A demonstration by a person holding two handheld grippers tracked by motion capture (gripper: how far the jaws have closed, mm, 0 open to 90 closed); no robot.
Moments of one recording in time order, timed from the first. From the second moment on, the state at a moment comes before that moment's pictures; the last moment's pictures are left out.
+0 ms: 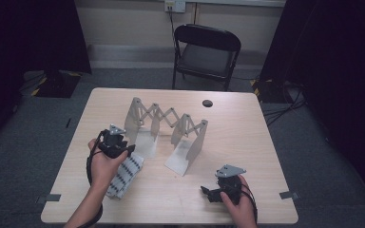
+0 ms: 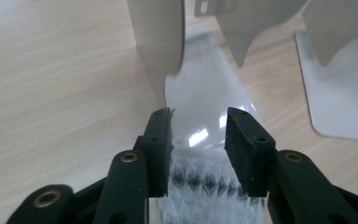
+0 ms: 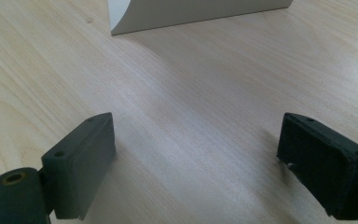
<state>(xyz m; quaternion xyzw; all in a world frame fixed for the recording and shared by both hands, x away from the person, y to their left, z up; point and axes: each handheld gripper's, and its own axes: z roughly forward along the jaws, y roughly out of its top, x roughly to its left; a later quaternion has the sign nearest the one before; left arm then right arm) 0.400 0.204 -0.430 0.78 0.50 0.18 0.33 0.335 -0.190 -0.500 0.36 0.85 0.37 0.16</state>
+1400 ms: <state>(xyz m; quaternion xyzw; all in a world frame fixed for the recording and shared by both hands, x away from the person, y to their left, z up) 0.400 0.236 -0.474 0.77 0.54 0.20 0.28 0.335 -0.188 -0.500 0.35 0.85 0.36 0.15</state>
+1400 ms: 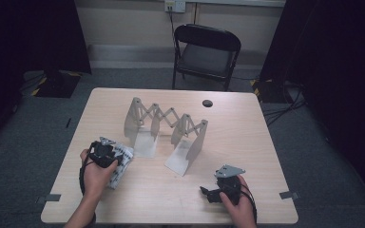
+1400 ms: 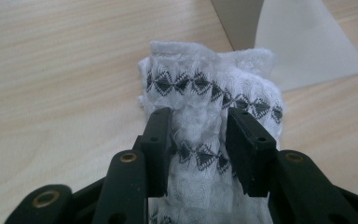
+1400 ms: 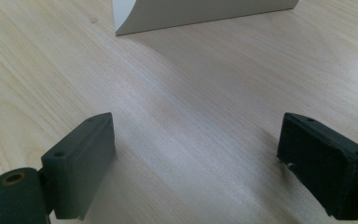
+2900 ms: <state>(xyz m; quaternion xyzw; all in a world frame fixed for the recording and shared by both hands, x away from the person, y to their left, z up) 0.369 0.252 -0.476 0.78 0.53 0.21 0.26 0.333 -0.188 -0.500 0.35 0.85 0.37 0.15</state>
